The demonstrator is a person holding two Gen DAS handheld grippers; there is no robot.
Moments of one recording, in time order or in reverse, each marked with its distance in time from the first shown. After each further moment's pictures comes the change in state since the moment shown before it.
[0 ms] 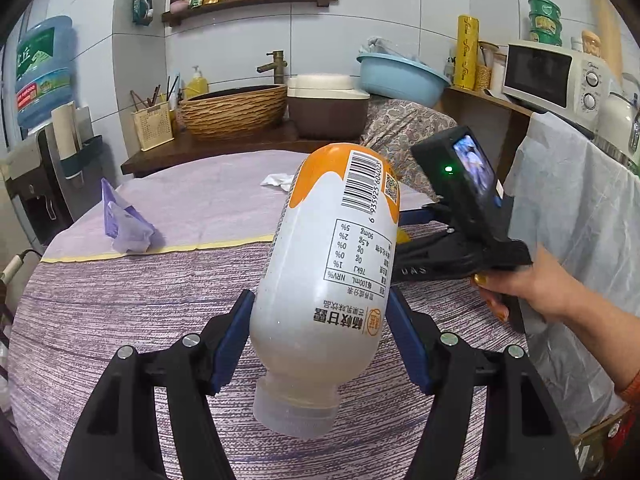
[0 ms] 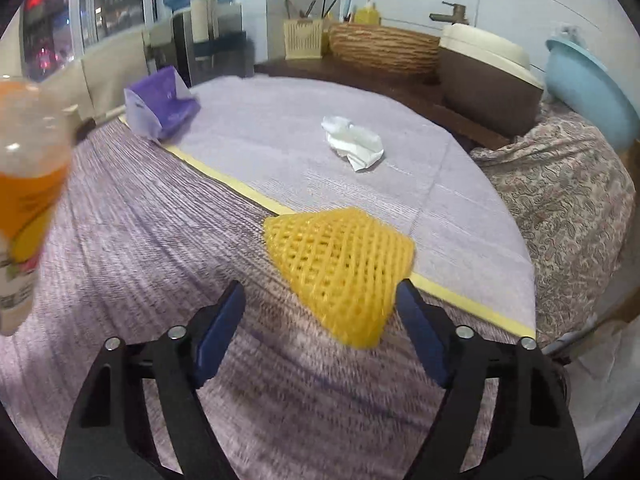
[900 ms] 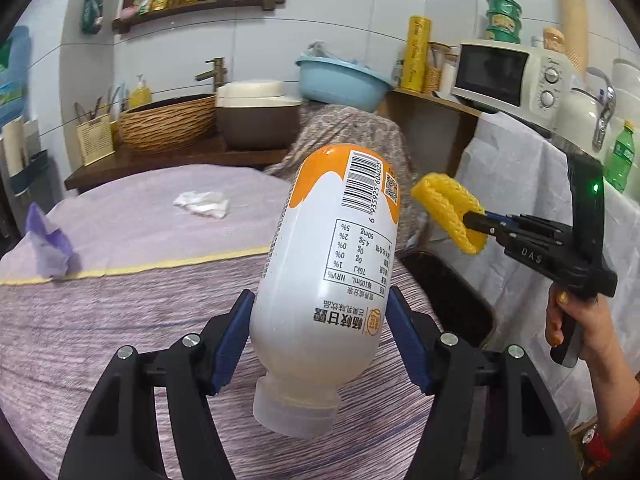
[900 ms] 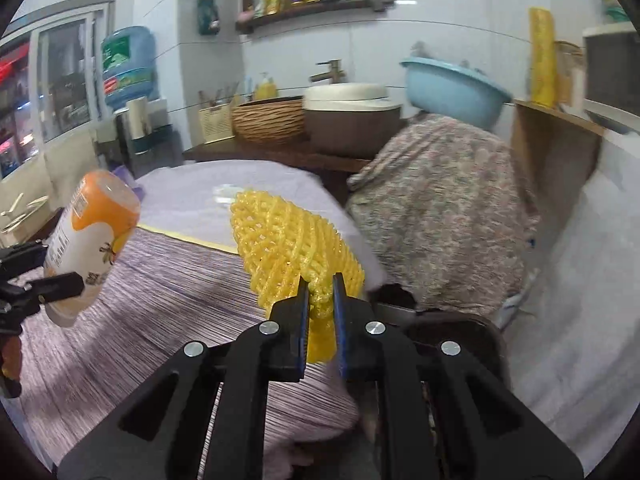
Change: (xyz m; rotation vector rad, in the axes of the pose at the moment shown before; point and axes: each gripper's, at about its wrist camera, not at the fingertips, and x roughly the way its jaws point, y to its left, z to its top) left arm 0.021 -0.090 0.023 0.047 -0.034 -0.188; right arm -0.170 -0.111 -0.115 0.278 -0.278 -0.174
